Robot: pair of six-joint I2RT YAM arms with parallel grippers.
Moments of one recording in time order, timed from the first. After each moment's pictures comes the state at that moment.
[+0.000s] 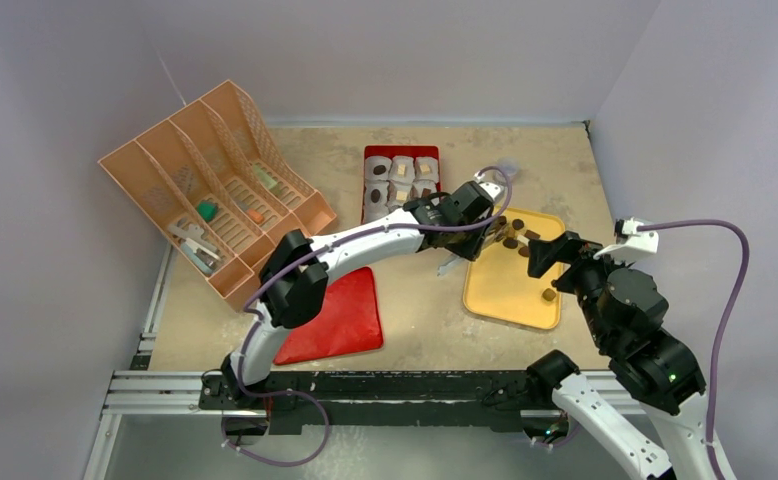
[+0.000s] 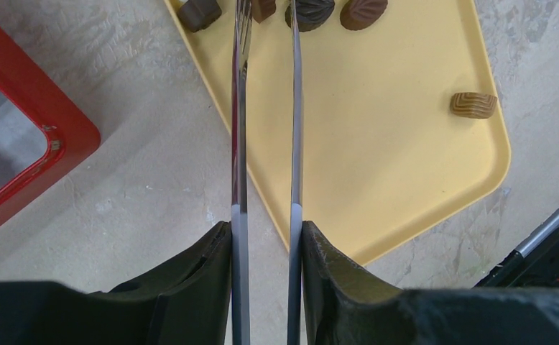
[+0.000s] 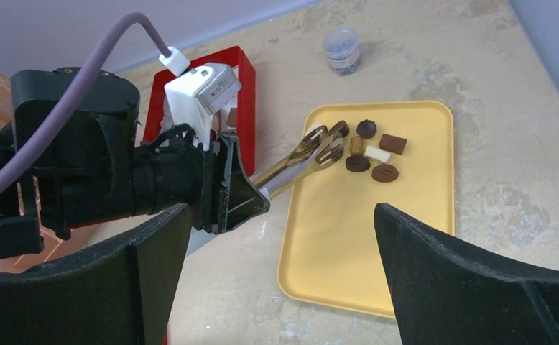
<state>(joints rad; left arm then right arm) -1.01 2.14 1.89 -0.59 -0.06 -0.41 0.53 0.42 0.98 -0.82 0.51 0.47</state>
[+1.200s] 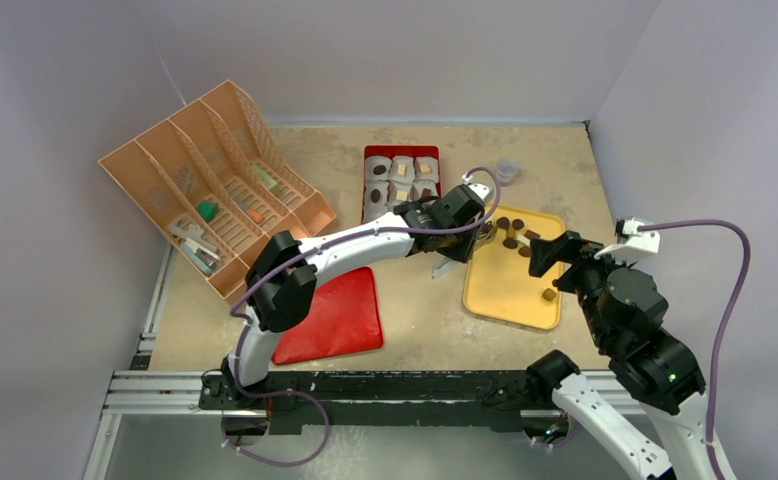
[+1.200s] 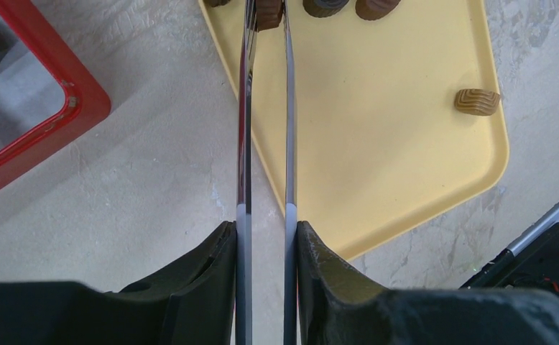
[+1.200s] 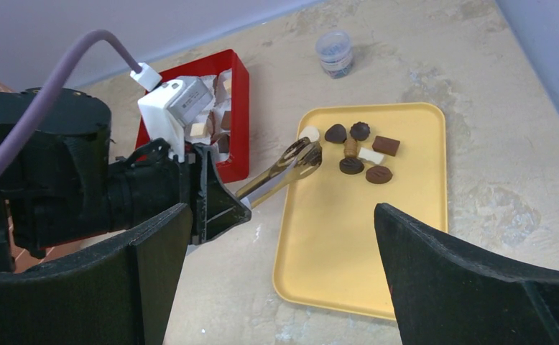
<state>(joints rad) -1.01 2.08 1.78 -0.54 -0.07 -0.47 0.53 0.42 0.98 -0.82 0.53 0.46</state>
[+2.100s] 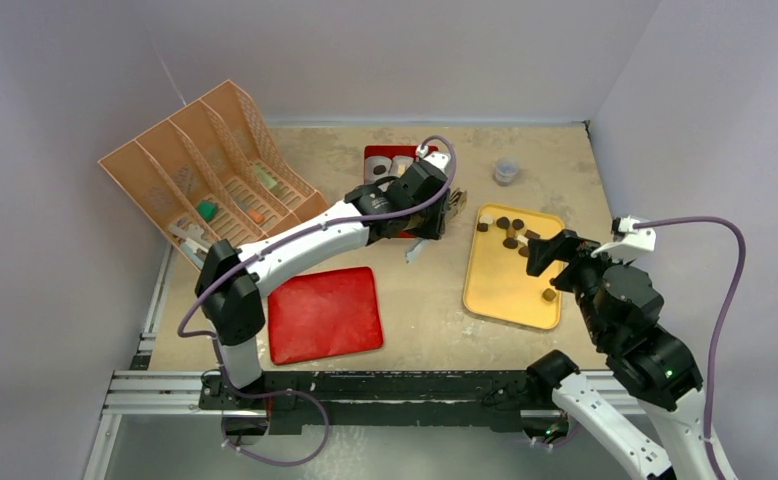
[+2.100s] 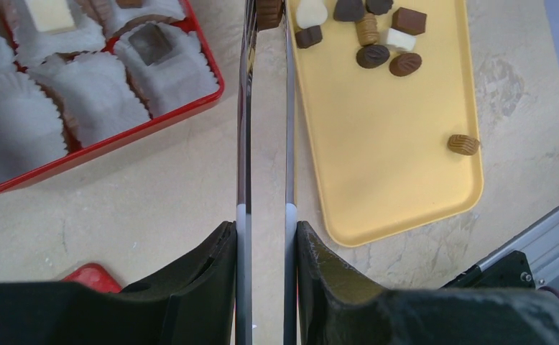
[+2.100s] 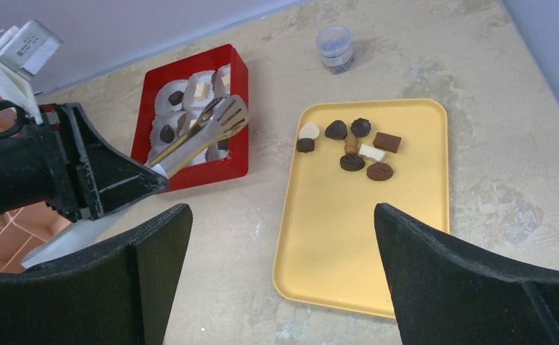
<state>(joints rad) -0.93 1.82 1.67 -0.60 -0.15 -0.54 0.53 0.44 0.98 -0.81 0.53 0.47</state>
